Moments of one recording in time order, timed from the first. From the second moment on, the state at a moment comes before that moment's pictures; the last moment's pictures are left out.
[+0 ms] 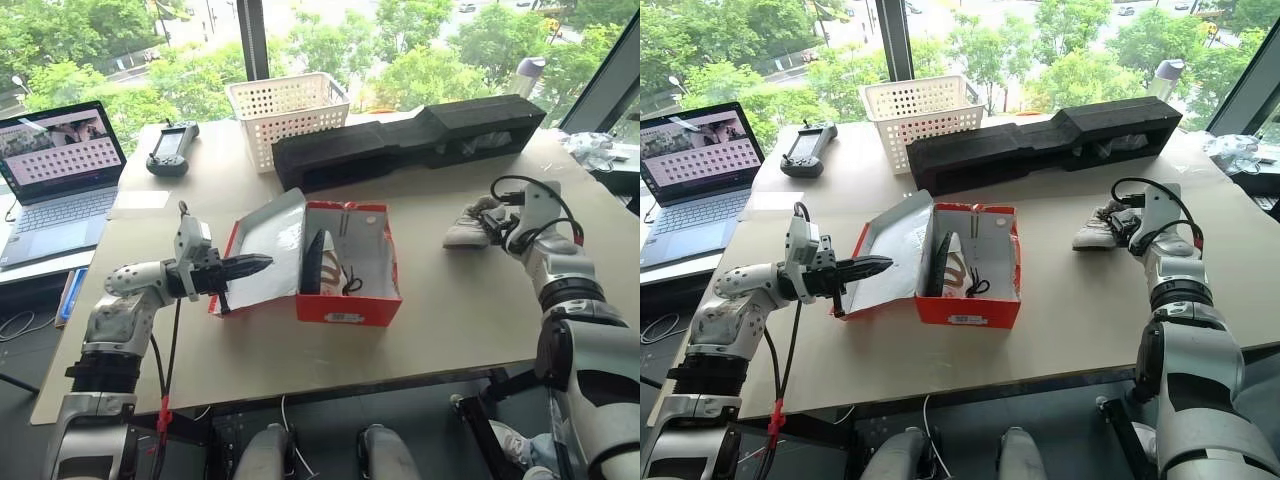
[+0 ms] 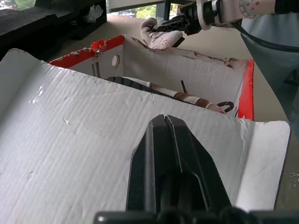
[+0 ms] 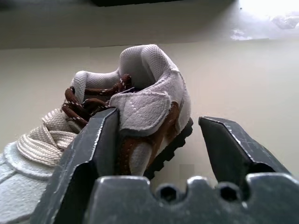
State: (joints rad) left arm -0.48 0.60 0.08 0.21 -0.47 0.22 -1.23; right arm -1.04 -0.62 -0.16 1.24 0.01 0.10 0.28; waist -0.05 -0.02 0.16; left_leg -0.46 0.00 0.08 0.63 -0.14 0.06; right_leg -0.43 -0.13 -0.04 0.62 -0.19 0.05
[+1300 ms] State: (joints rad) left arm -0.46 0.59 0.06 0.20 -0.47 0.22 -1.23; right arm -1.17 -0.41 0.02 0.25 0.43 1.51 0.70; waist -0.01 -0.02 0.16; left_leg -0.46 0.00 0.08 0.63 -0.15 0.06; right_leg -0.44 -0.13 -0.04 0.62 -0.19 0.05
